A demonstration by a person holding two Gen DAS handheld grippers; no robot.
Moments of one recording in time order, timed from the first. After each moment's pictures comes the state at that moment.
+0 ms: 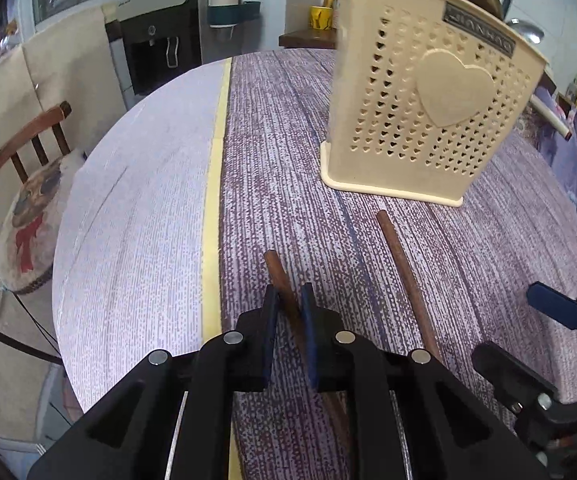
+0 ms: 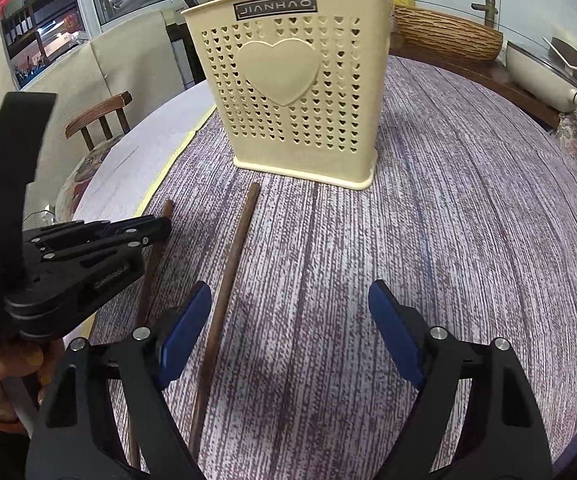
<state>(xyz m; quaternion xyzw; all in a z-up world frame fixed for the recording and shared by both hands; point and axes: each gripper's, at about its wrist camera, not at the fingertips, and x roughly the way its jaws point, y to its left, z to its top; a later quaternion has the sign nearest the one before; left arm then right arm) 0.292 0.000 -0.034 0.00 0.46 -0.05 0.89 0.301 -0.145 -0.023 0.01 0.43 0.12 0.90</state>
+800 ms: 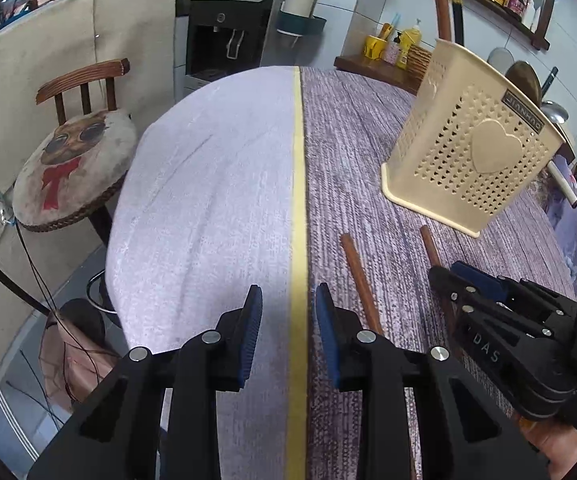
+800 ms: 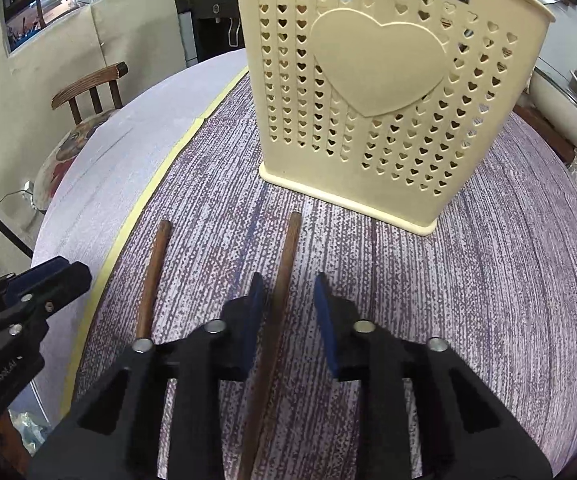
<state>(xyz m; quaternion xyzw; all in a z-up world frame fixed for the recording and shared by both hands) 0.259 0.042 -0.026 -0.09 0.43 0.00 0.90 0.350 -0.085 -0.039 -0.05 0.45 0.11 0.89</state>
